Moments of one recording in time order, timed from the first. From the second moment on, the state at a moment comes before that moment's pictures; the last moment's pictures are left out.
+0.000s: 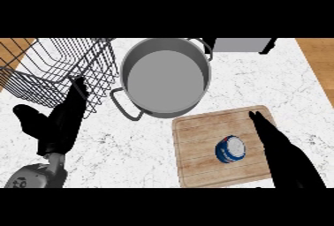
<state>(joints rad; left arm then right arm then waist) -0.14 0.30 -0.18 -1.67 0.25 0.29 0.29 -0.09 -0.42 0.49 -2.19 0.58 0.18 1.16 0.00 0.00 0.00</state>
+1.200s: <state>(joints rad) -0.11 0.27 -0.15 -1.68 0.21 0.24 0.28 -0.16 -0.18 0.44 -1.85 0.77 0.22 1.10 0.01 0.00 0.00</state>
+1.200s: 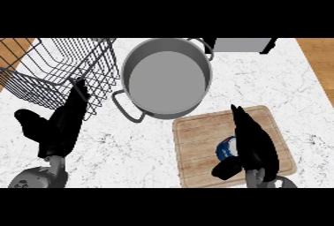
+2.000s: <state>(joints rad) -0.12 0.24 -0.12 -1.68 0.18 0.21 0.30 -0.14 -0.11 0.38 -1.69 0.82 0.28 1.04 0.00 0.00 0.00</state>
